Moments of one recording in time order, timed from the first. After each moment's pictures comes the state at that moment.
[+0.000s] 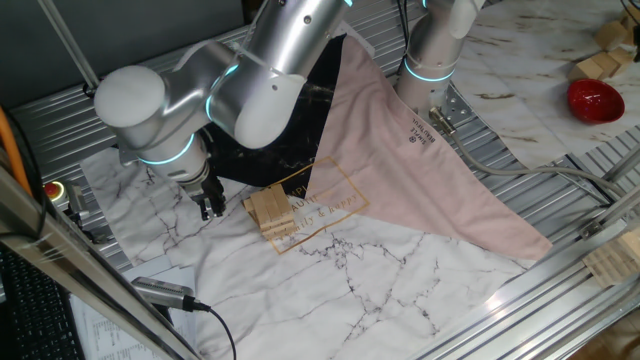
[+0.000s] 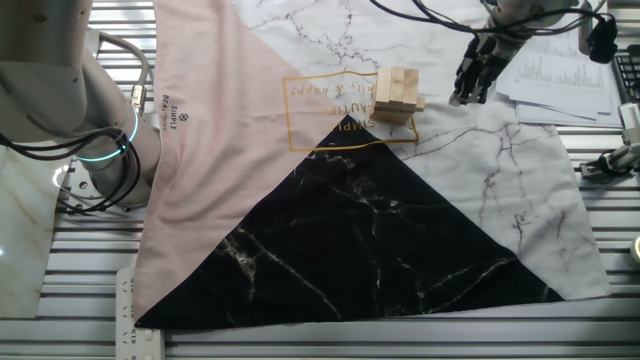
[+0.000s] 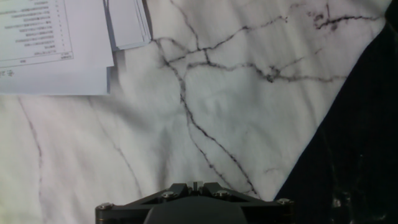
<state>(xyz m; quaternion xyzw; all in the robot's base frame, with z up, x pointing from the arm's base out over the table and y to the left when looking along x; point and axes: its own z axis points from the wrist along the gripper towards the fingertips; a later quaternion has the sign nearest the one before) 0.604 0.092 0.091 -0.13 -0.99 0.02 0.07</state>
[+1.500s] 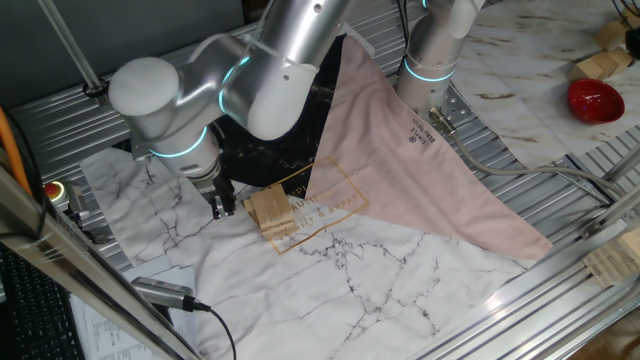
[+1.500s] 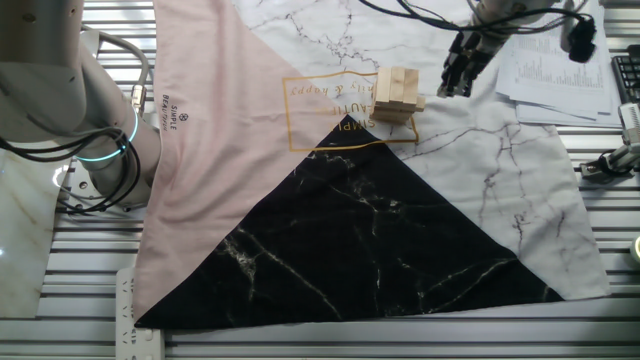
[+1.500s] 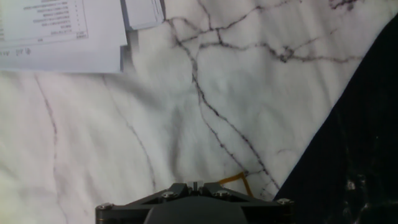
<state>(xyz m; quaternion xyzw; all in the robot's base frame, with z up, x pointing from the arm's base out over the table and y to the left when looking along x) 0.580 0.113 0.089 -0.13 -0.99 0.00 0.07</state>
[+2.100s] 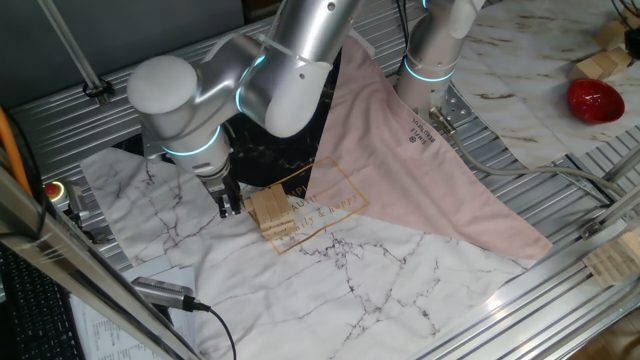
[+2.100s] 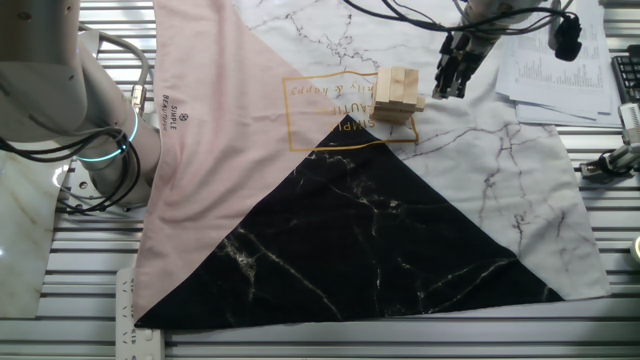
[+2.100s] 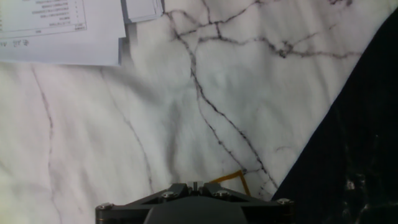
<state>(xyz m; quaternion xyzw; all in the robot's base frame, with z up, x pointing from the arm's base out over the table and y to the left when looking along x) 0.576 0.108 0.089 -0.12 -0.99 0.00 0.05</state>
